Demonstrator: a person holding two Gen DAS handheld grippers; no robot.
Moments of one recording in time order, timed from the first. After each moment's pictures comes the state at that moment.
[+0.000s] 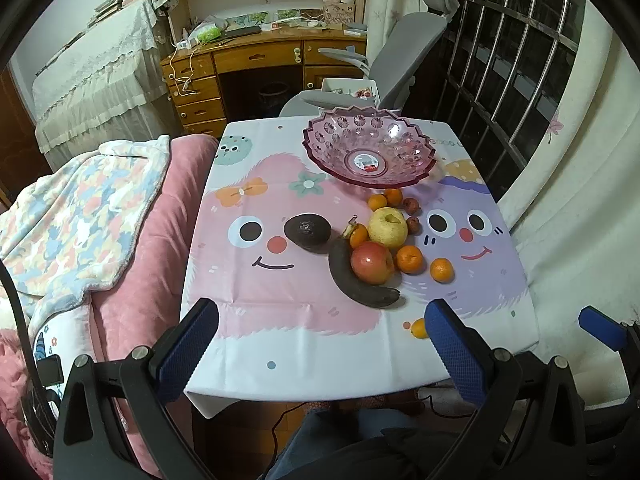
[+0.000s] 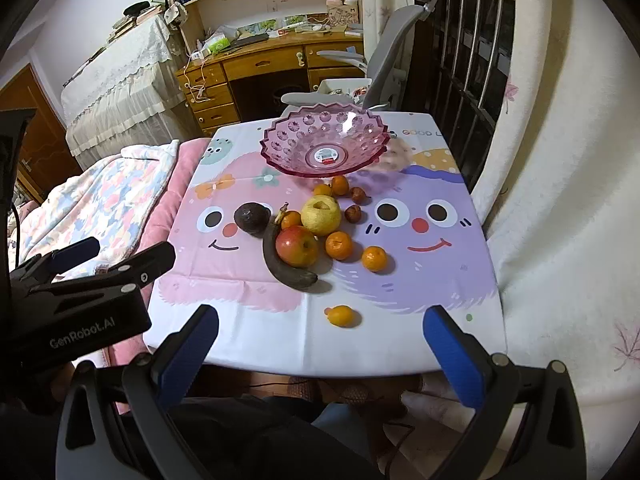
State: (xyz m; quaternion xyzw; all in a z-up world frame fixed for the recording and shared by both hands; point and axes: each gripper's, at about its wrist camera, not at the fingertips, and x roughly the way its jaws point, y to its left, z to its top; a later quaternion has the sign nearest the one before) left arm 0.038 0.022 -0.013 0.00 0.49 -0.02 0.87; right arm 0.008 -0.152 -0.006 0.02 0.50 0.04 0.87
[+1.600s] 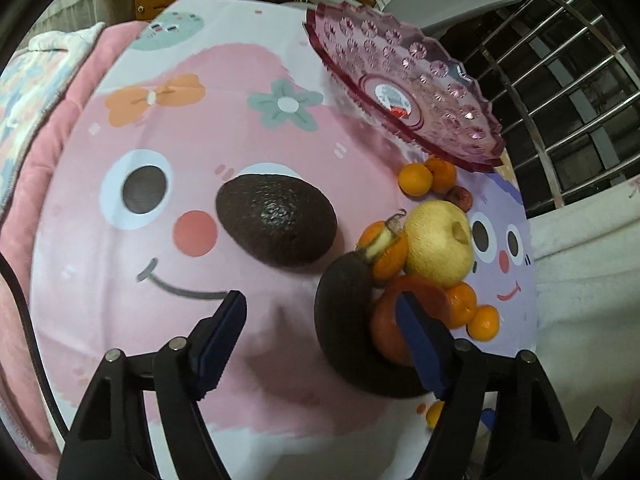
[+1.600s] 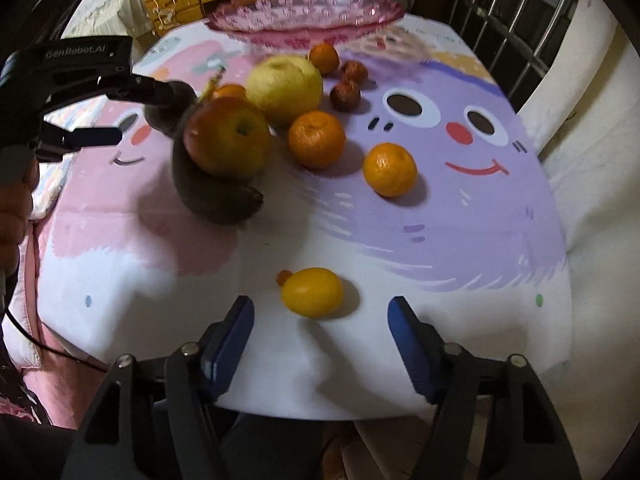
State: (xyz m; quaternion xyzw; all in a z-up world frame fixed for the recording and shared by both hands) left arm 0.211 0.048 -0.228 -0.16 0.59 -0.09 0.79; right arm 0.063 -0.147 -0.209 -0.03 0.59 0.01 0.81
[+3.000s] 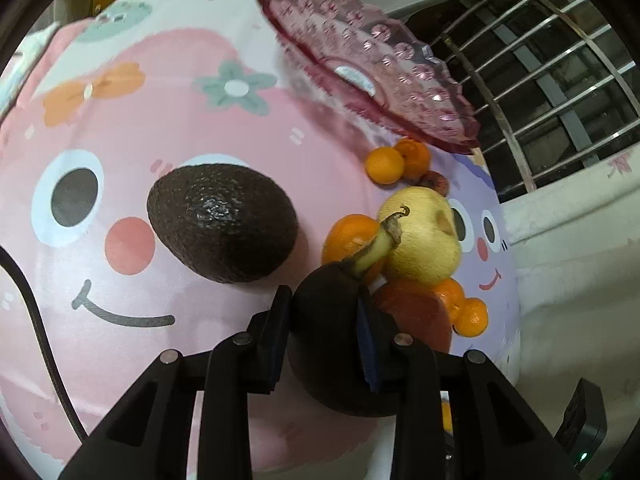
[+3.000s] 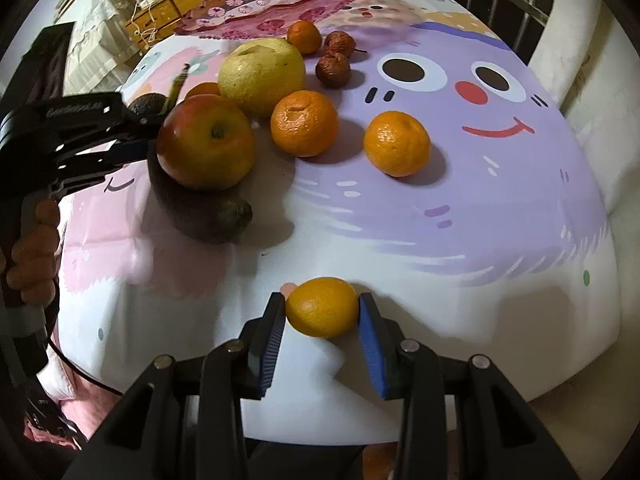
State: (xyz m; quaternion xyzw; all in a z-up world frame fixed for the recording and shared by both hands) left arm 0.216 0.032 -0.253 -0.17 0.57 -0.18 0.79; right arm 0.075 -0.163 -0.231 0.07 0.60 0.02 0.80
